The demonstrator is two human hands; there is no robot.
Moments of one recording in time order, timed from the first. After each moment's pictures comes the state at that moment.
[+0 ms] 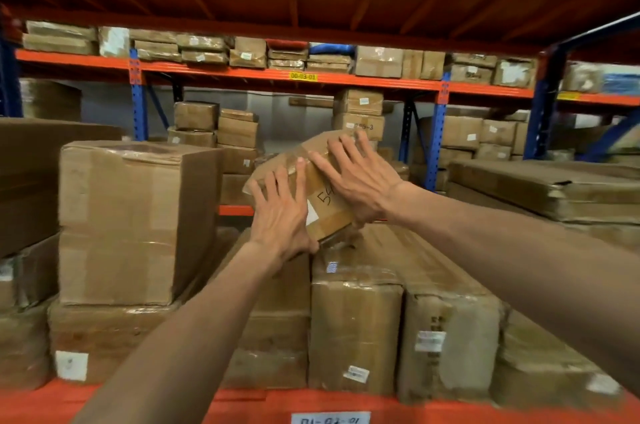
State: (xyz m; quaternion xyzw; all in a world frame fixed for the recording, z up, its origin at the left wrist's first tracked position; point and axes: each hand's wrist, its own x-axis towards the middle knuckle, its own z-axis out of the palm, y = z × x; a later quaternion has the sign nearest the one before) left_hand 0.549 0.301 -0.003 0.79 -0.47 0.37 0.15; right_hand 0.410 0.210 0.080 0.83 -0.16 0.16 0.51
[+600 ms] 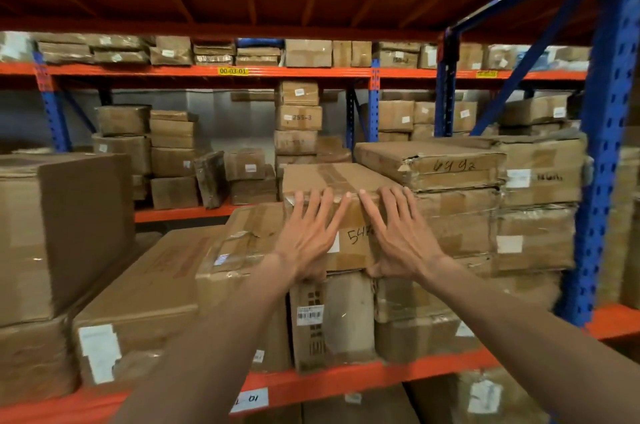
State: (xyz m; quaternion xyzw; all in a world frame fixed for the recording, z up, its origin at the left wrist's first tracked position) left_hand 0.327 0.186 -0.026 0.66 -0.63 0.41 -0.04; right_hand 0.151 0.089 -0.037 0.87 -0.34 0.22 0.29
